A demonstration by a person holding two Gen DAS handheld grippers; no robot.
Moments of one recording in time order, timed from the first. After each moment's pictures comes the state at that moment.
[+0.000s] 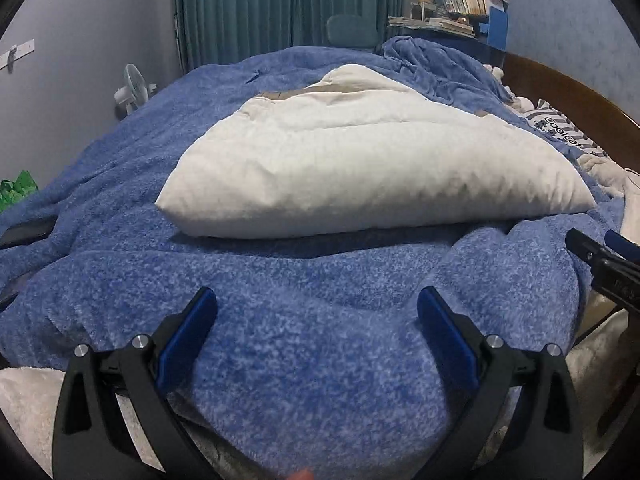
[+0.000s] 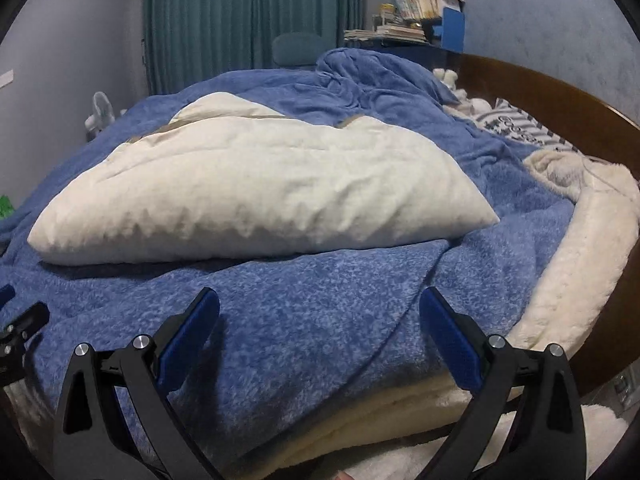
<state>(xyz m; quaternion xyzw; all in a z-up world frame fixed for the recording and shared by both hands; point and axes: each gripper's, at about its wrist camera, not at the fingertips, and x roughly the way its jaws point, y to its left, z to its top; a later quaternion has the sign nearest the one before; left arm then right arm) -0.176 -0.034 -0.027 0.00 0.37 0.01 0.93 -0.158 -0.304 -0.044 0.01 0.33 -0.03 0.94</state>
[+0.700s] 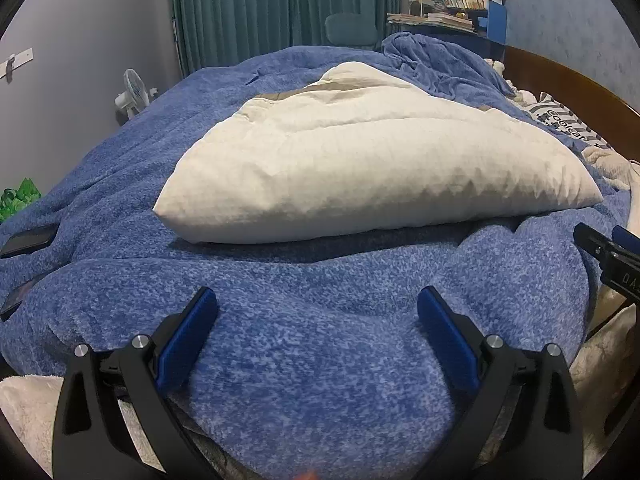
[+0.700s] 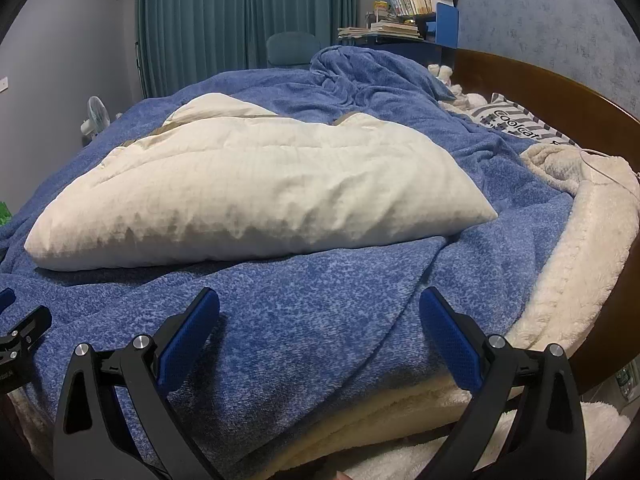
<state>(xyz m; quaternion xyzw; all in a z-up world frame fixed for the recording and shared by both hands) -0.169 -0.036 -0.030 0.01 0.37 0.01 0.93 -0.158 -0.307 -0.047 0.01 0.33 -0.03 0.94</state>
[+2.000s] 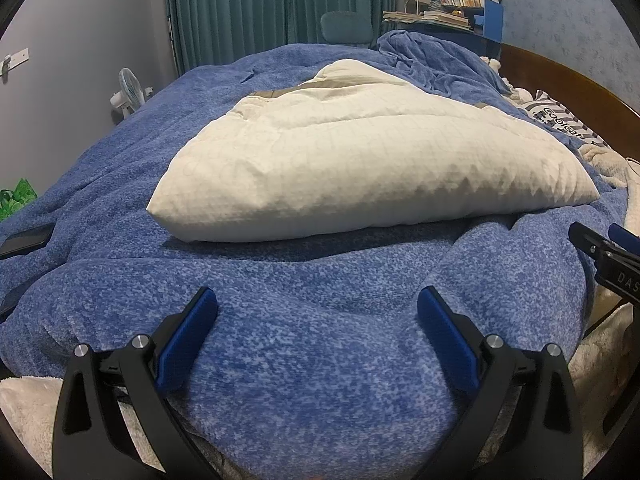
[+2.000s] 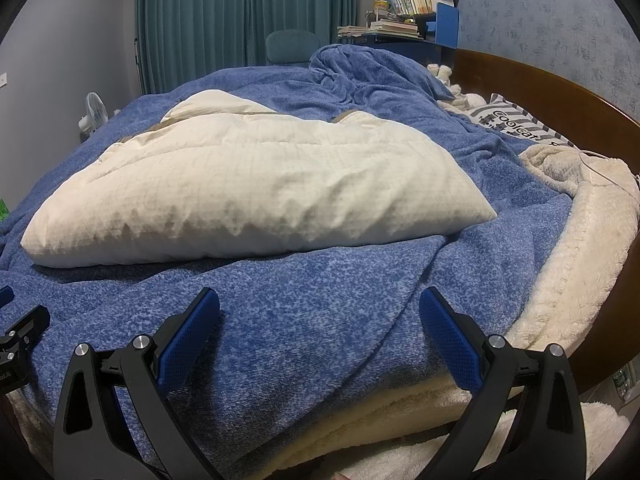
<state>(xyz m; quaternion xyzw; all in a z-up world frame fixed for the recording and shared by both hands) -0.168 -0.039 -0.032 0.01 0.37 0.00 0.93 -0.158 -0.310 -0.048 0.01 0.33 -0.03 0.94</state>
